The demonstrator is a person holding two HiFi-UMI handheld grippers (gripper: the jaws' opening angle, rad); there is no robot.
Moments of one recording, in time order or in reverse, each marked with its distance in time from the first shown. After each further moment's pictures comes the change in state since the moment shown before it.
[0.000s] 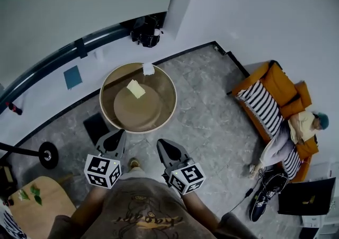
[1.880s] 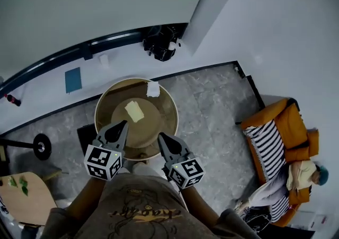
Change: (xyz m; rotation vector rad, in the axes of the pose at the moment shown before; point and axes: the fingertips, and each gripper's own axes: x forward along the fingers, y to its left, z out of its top) left arm 0.224 0.079 0.091 -0.054 -0.006 0.163; right arm 0.180 -0.190 0.084 -0.010 0.085 0.177
